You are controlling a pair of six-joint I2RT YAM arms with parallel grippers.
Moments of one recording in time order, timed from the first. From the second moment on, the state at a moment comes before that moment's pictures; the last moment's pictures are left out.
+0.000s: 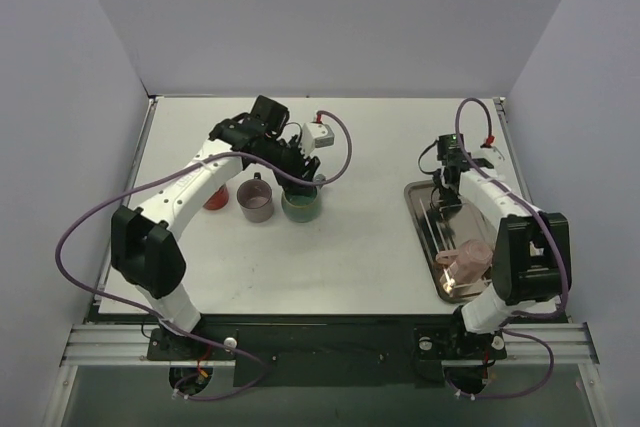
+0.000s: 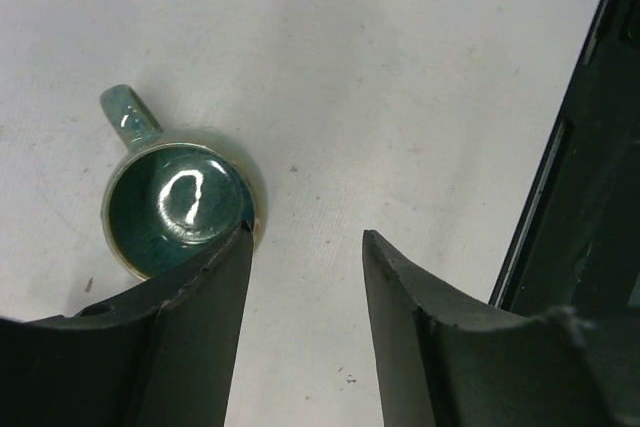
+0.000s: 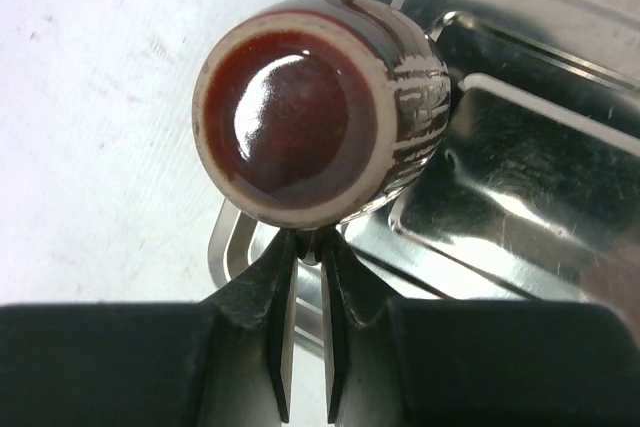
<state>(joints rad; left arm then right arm) -0.52 1.72 1.63 -0.90 0.56 0.43 0.10 1.61 1.03 -0.46 0.50 1.04</state>
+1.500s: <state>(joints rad) -0.83 1.06 0.19 1.26 0.19 1.18 1.04 1.19 1.25 -0.53 0.22 1.03</state>
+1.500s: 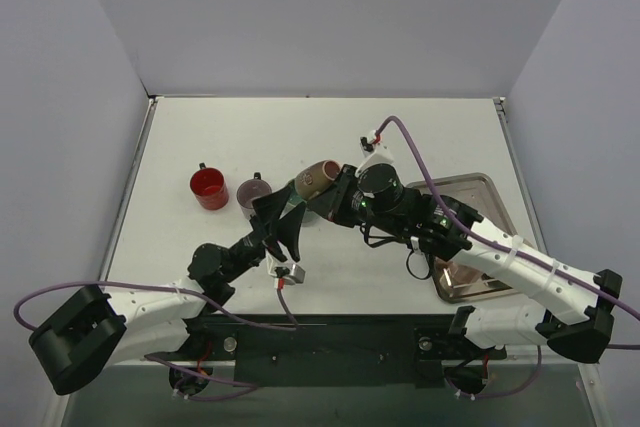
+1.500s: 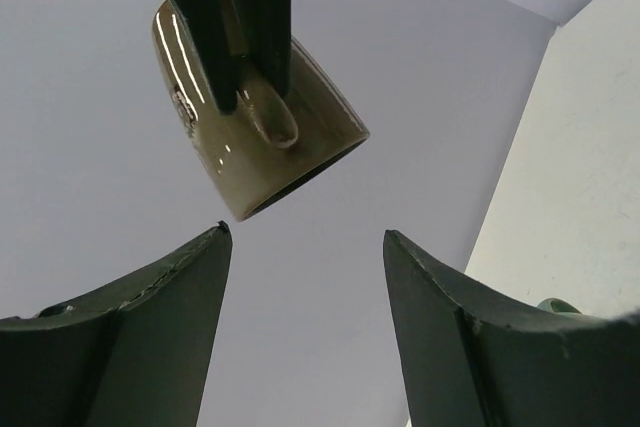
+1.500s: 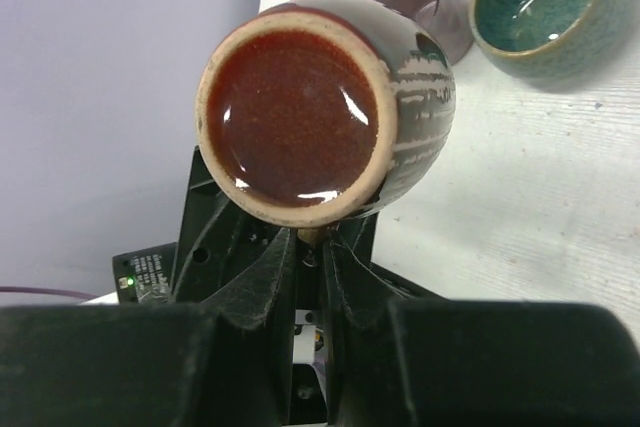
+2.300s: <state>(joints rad) -0.84 1.06 0.18 1.29 0.10 1.30 1.07 1.23 1.27 -0.50 0.20 1.03</state>
